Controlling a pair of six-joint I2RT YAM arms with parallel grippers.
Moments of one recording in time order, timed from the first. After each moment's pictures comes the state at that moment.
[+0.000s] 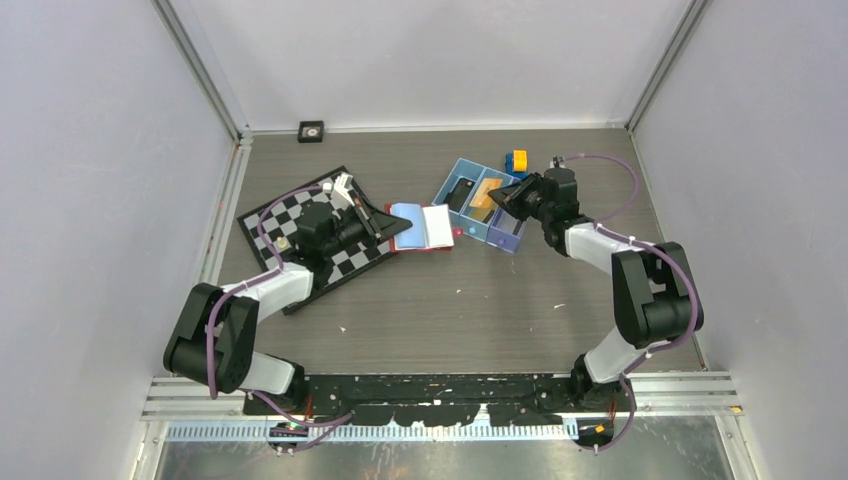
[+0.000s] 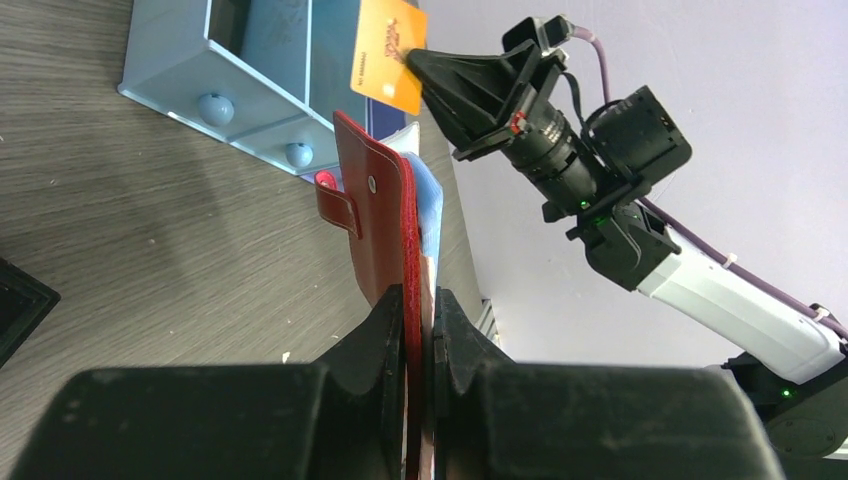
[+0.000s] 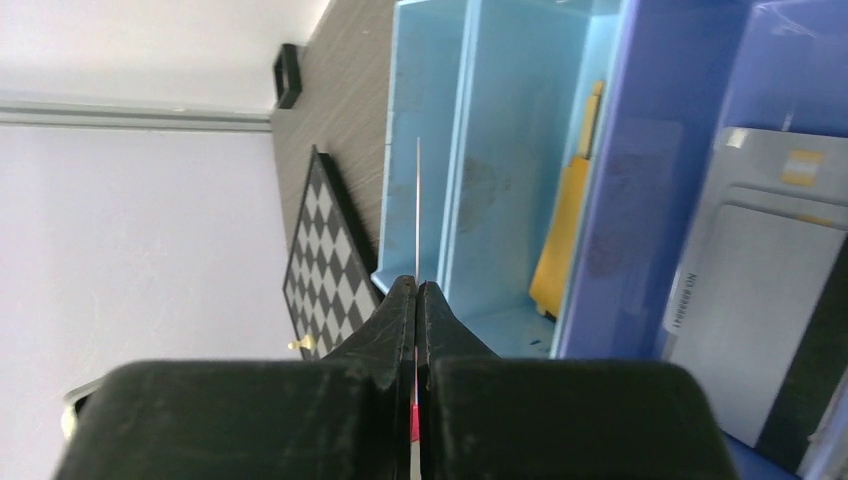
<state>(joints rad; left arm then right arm) -0.33 1.40 0.59 0.67 0.59 -1.07 0.19 1.60 0.84 0.38 -0.28 1.05</state>
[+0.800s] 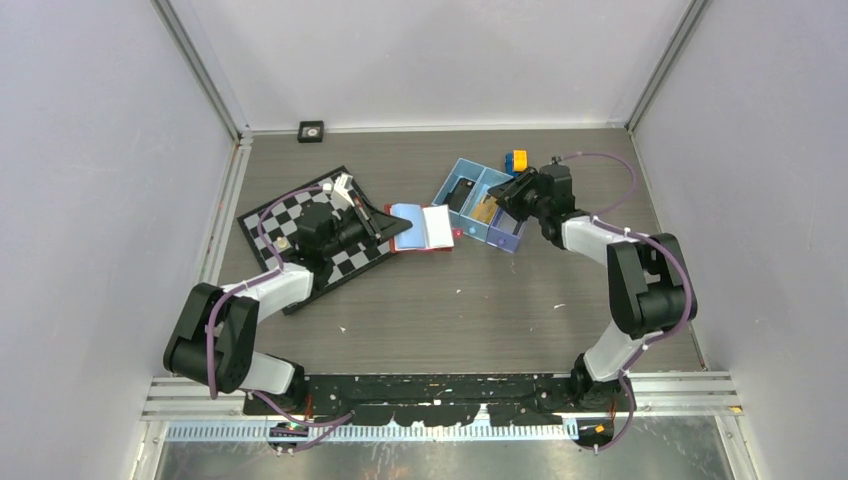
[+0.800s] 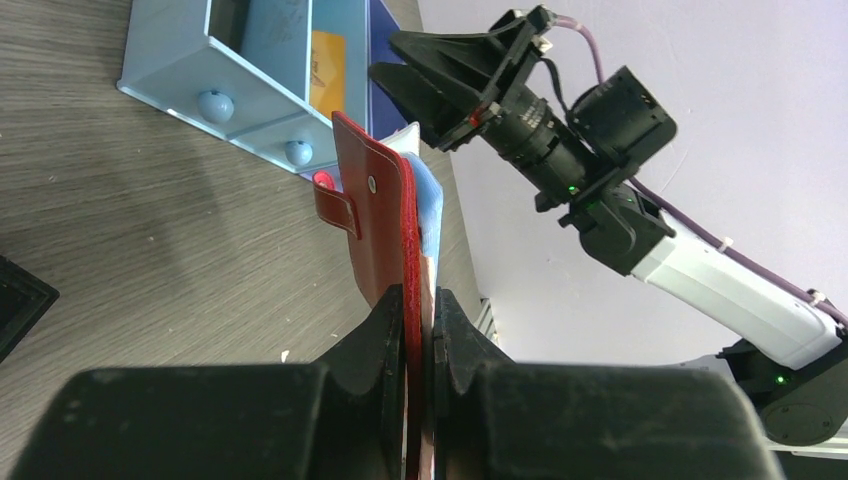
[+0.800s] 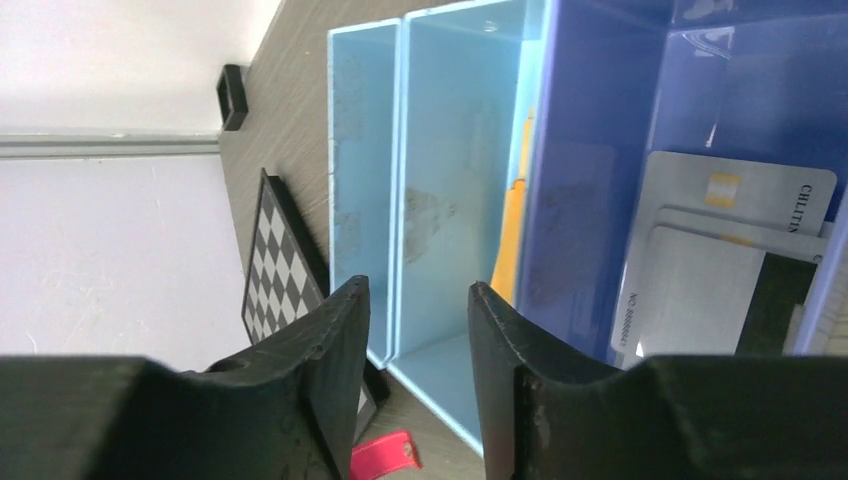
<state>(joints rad) -0.33 1.40 0.59 0.68 0.59 -1.08 0.19 1.70 0.90 0.30 -0.22 1.02</state>
